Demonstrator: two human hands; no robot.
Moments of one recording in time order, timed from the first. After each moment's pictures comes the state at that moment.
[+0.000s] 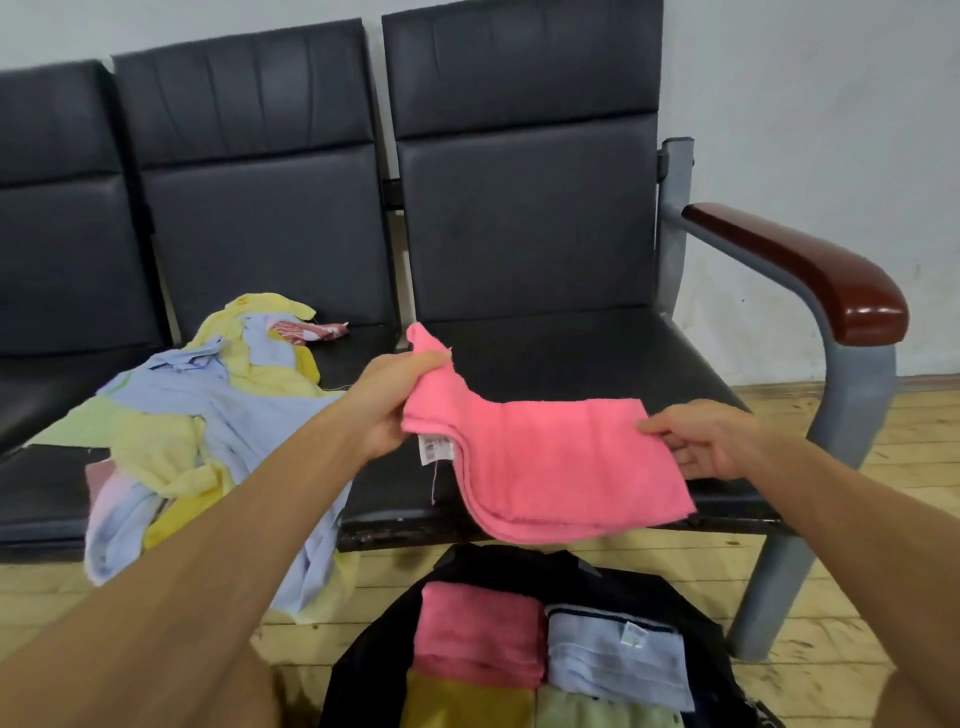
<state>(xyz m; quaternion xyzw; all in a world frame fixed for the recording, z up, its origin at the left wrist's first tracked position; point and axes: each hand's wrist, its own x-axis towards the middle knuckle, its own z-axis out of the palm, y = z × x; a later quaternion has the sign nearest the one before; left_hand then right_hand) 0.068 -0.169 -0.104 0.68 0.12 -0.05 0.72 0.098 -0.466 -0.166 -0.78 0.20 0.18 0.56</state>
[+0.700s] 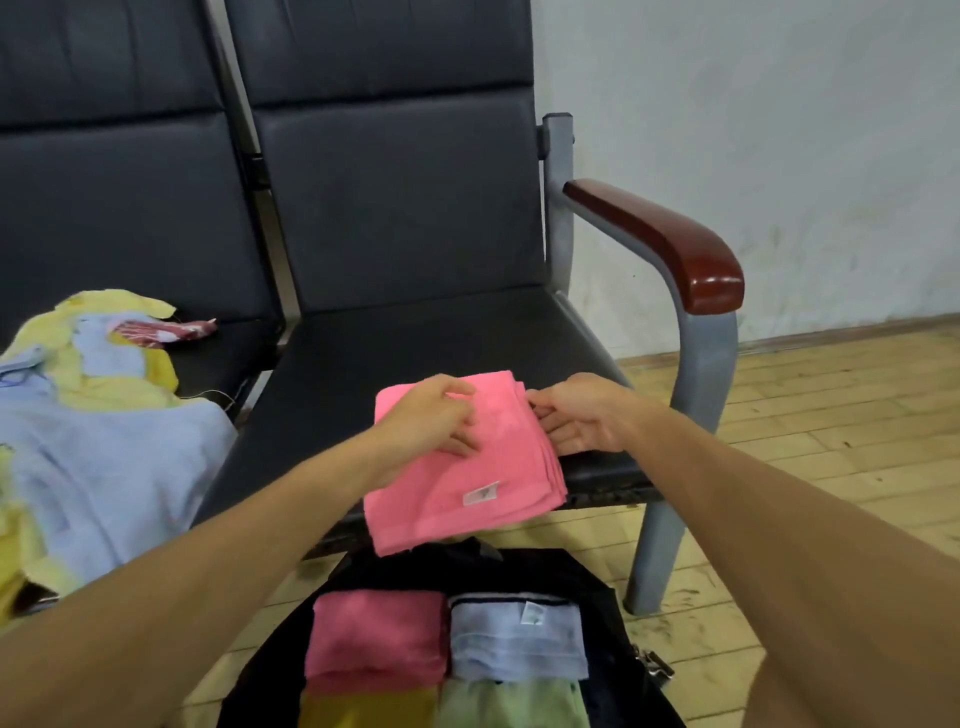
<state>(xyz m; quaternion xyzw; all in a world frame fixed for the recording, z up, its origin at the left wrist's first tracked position) 0.086 -0.301 -0.161 0.84 -0.04 -0.13 0.52 0.095 -0.489 -0.167 -0.78 0.15 0.19 0.58</state>
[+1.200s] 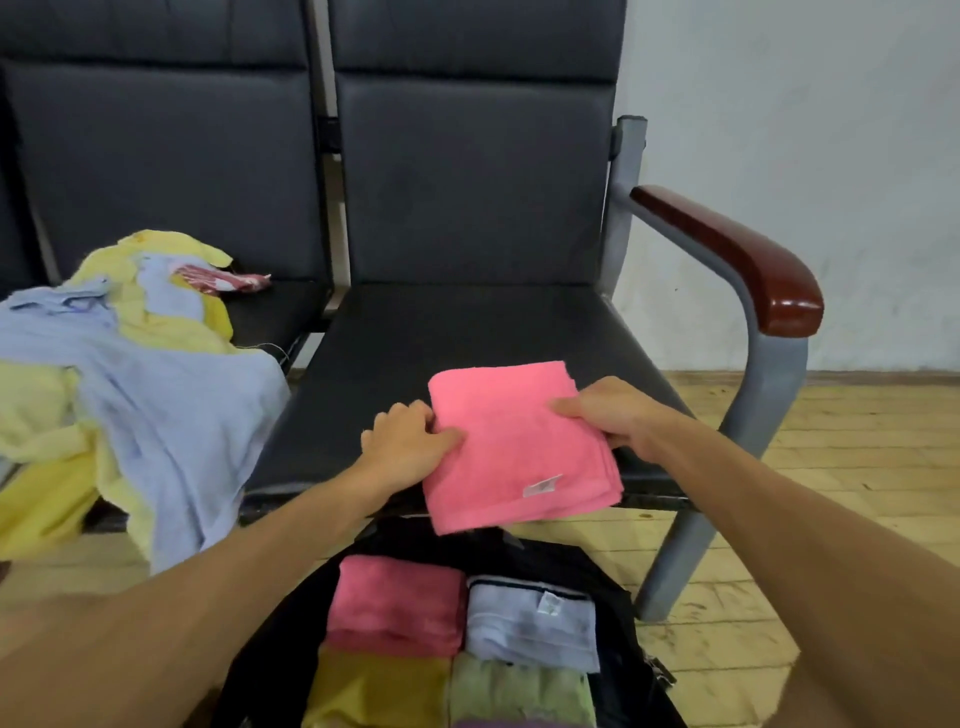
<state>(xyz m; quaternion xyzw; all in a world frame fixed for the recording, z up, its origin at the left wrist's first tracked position) 0.072 -0.229 -0.198 0.95 0.04 -0.05 0.30 0.098 -0.456 -0.173 -0.87 0.12 0.13 0.47</state>
